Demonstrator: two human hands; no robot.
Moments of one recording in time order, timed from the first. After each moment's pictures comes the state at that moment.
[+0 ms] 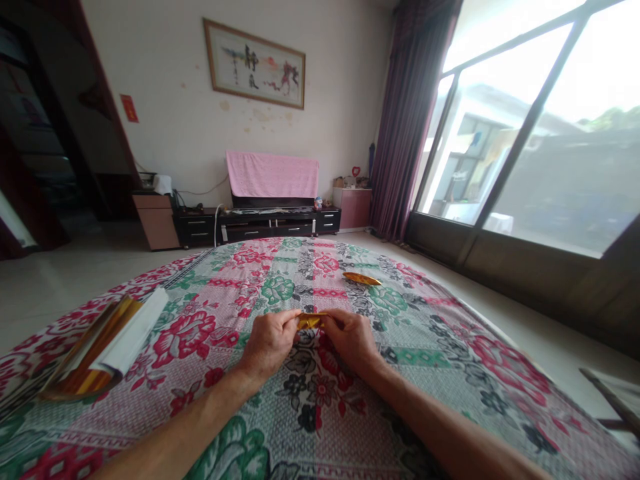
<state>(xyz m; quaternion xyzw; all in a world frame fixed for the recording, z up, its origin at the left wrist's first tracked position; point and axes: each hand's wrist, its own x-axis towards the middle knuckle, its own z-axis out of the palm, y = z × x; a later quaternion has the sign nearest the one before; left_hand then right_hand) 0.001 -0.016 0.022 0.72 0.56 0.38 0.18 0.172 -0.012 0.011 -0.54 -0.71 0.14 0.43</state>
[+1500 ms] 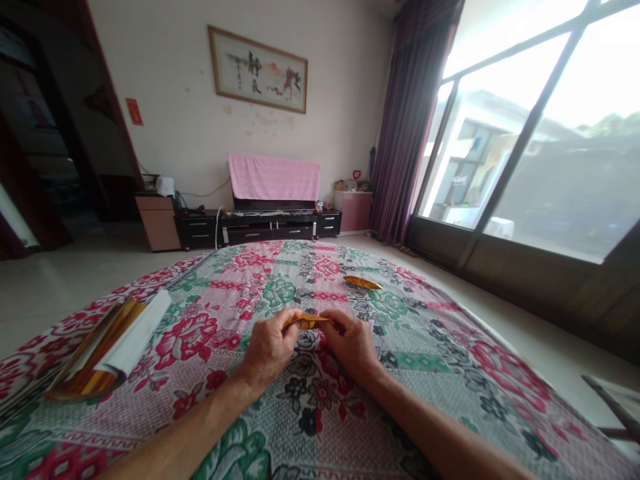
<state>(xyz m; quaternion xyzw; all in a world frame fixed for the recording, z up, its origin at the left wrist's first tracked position) 0.001 -0.020 0.017 0.72 0.52 0.44 0.14 0.169 -0.013 0.008 -0.53 -0.69 0.13 0.47</state>
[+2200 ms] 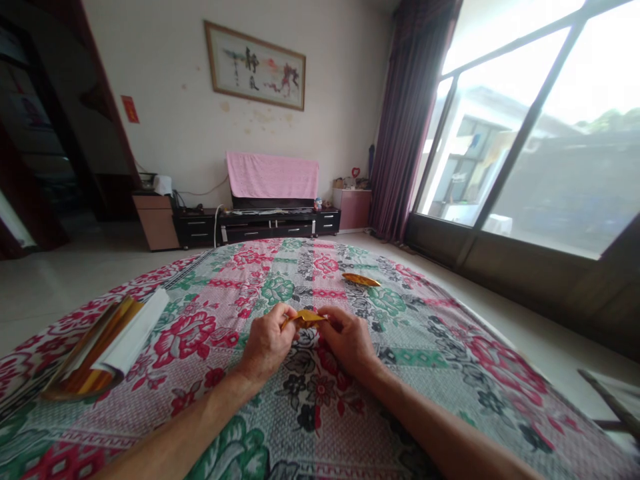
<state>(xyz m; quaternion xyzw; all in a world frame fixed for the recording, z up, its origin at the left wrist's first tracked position) 0.001 -0.018 0.017 0.68 0.54 0.45 0.23 0.167 -0.015 0.009 -0.52 -0.69 0.16 0.47</state>
